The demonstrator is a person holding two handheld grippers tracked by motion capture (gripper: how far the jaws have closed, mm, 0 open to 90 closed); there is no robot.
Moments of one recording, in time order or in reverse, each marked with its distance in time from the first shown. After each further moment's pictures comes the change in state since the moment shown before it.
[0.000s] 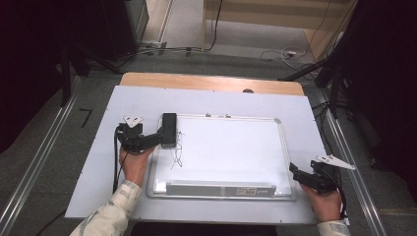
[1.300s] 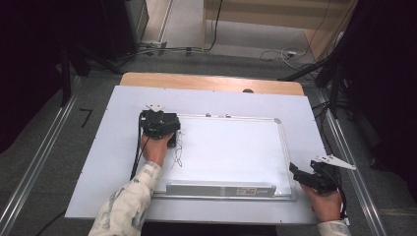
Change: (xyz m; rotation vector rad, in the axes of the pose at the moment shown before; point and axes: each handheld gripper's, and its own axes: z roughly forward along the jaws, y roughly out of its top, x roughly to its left) left arm -0.037 0.023 0.057 0.062 -0.005 0.033; right arm -0.001 0.000 0.000 0.000 0.009 0.004
